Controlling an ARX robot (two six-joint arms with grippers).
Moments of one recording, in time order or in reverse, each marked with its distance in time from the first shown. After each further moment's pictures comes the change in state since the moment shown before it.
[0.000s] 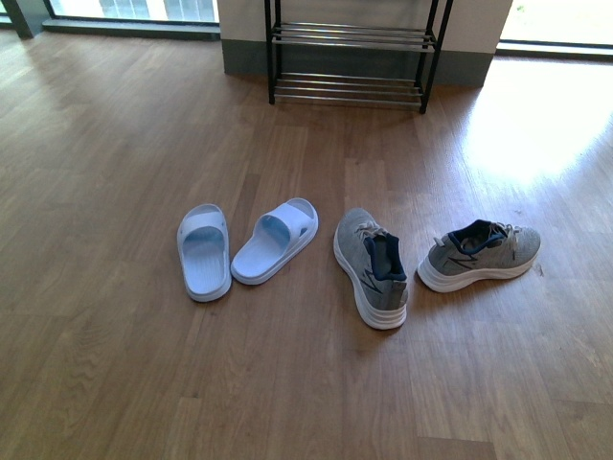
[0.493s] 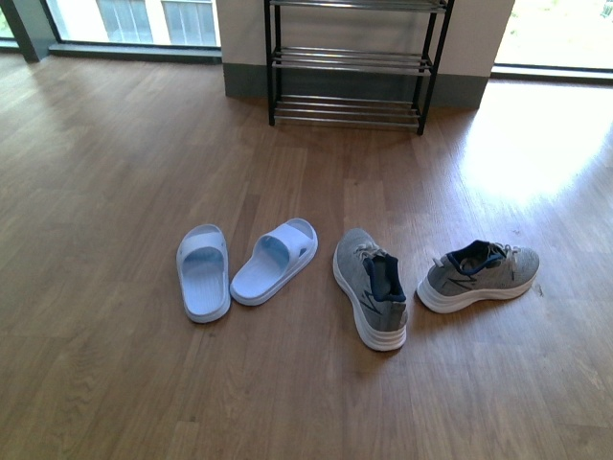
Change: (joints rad) left arm 0.000 0.000 0.000 0.000 0.000 0.000; right arm 0.000 0.000 0.000 0.000 0.000 0.000
